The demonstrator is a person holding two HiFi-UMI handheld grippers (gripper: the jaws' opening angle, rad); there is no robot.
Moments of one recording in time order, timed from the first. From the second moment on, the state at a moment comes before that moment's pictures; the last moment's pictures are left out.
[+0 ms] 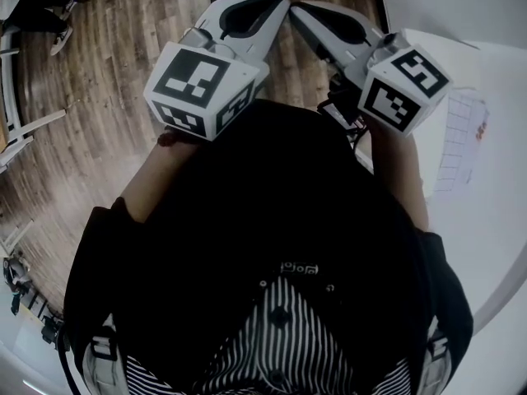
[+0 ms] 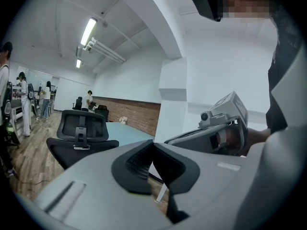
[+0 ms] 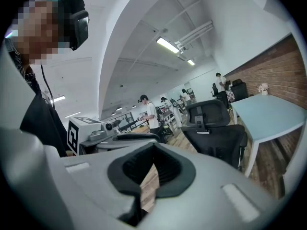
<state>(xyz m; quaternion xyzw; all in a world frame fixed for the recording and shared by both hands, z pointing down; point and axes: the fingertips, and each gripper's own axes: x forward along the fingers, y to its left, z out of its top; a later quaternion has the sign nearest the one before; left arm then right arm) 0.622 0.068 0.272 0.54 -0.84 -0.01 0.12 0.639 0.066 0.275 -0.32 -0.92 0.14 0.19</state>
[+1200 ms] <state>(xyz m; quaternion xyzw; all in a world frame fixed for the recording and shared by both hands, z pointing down) 0.465 0.179 0.299 0.54 -0.83 -0.05 0.14 0.481 0.175 0.301 -0.31 -0.91 0.16 0.21</state>
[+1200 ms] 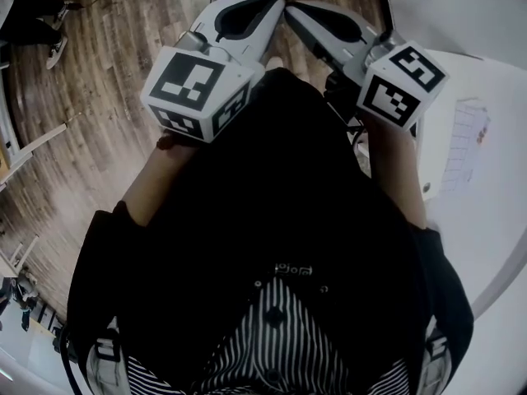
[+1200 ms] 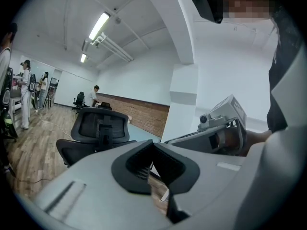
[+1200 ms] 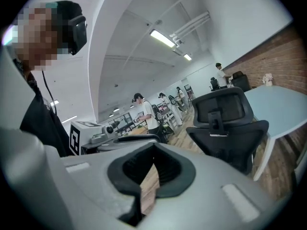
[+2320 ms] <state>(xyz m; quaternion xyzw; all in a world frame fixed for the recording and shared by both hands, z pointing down) 0.267 0.069 0.268 0.50 -0.86 -0.03 0.12 0.282 0.065 0.272 -0.39 -0.89 0.15 0.20</state>
